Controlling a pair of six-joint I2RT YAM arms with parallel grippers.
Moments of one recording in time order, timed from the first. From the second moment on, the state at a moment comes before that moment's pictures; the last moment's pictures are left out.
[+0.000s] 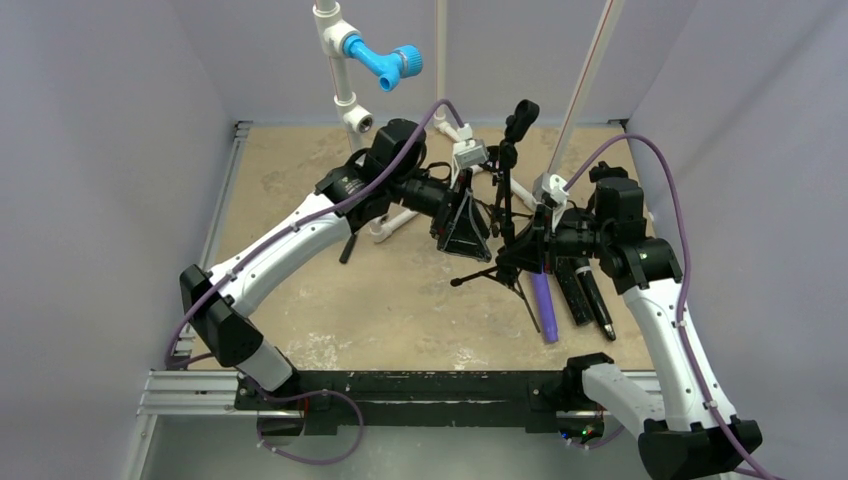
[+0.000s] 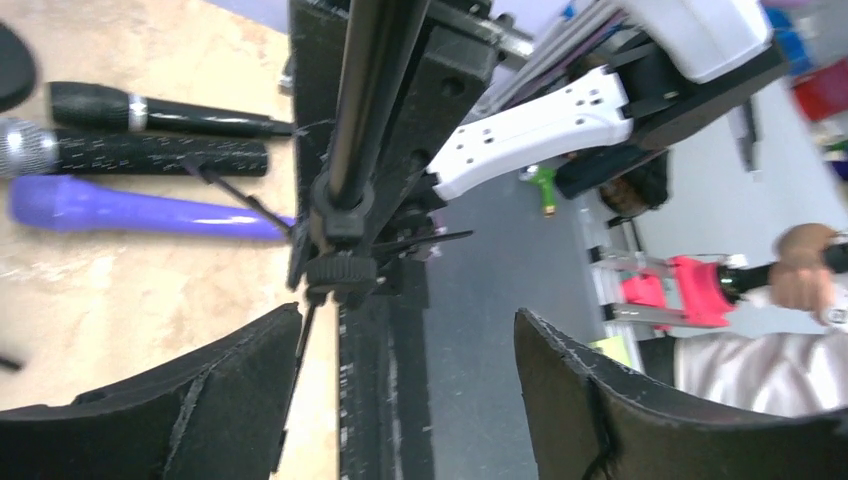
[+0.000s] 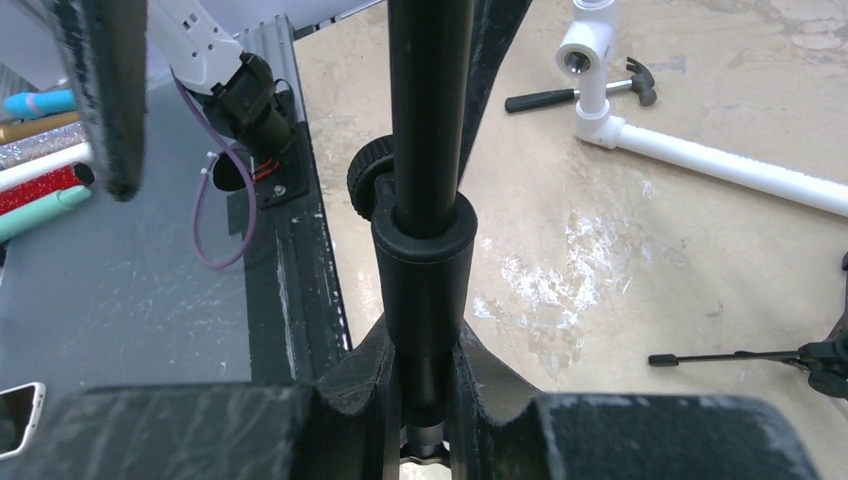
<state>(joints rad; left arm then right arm) -0.79 1.59 1.65 -0.44 1.02 -0.29 0.16 0.94 1.08 -0.77 -1.09 -0.31</state>
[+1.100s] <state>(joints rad) -1.15 1.58 1.84 -0.73 0.05 0.58 0.14 0.94 1.07 -0.76 -1.09 -0.31</state>
